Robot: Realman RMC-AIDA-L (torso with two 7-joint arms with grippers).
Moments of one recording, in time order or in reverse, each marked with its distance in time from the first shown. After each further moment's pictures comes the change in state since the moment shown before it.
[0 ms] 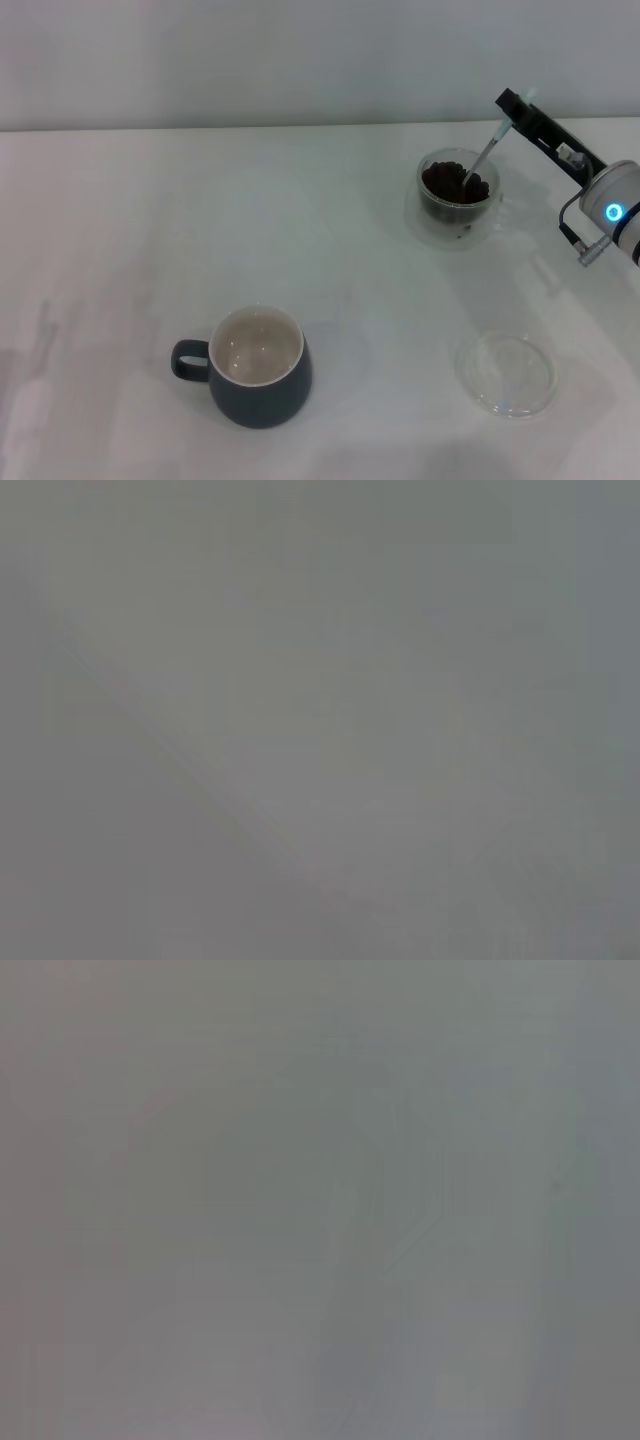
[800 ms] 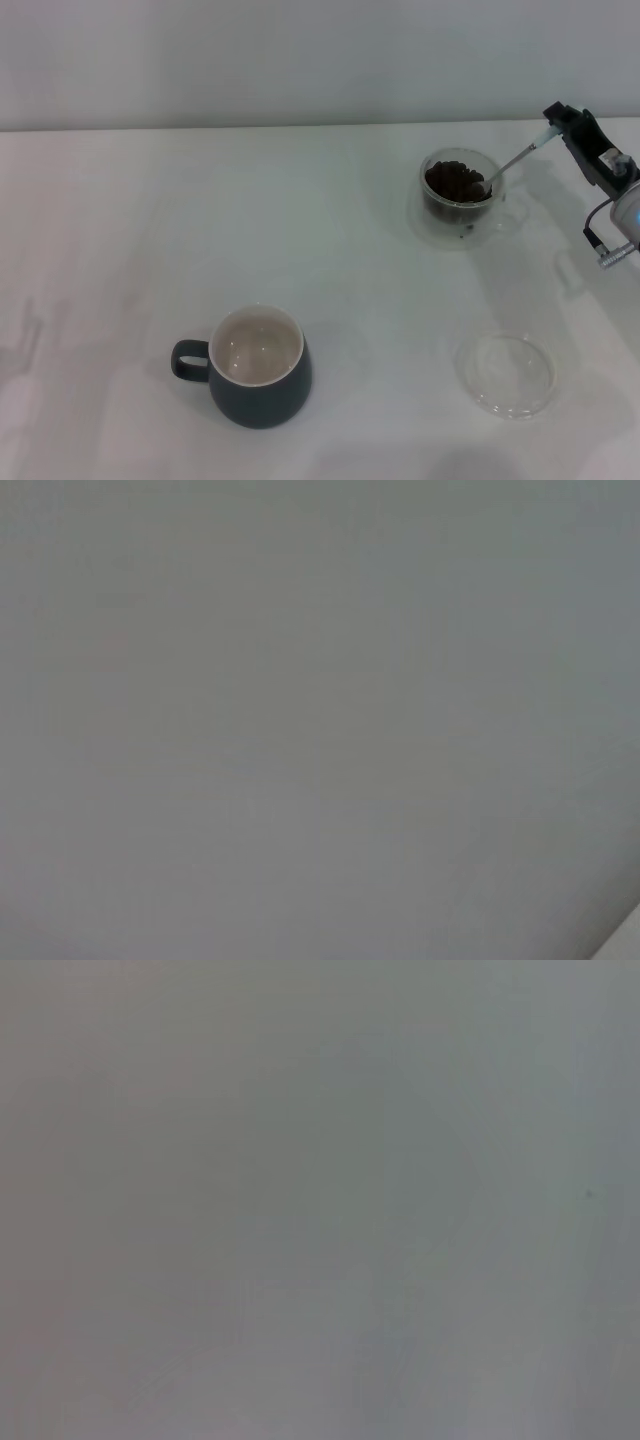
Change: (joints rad) left arm -0.007 0.002 -0.025 -0.028 -0.006 0.010 0.001; right arm -0.029 0.000 -0.004 0.005 0.156 0.062 0.182
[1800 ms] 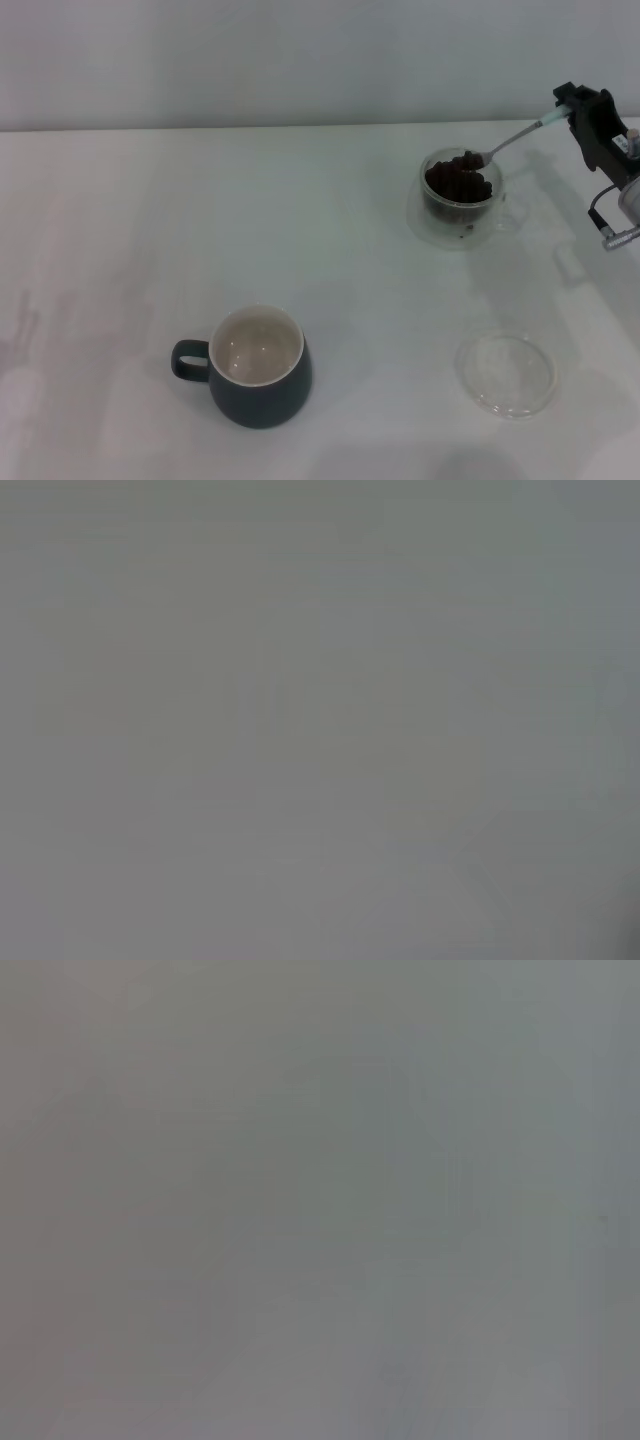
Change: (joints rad) left arm -0.013 -0.002 -0.023 -0.012 -0.002 0.015 0.000; right arm 0.000 -0.009 0.007 -0.004 0.011 -0.056 0.171
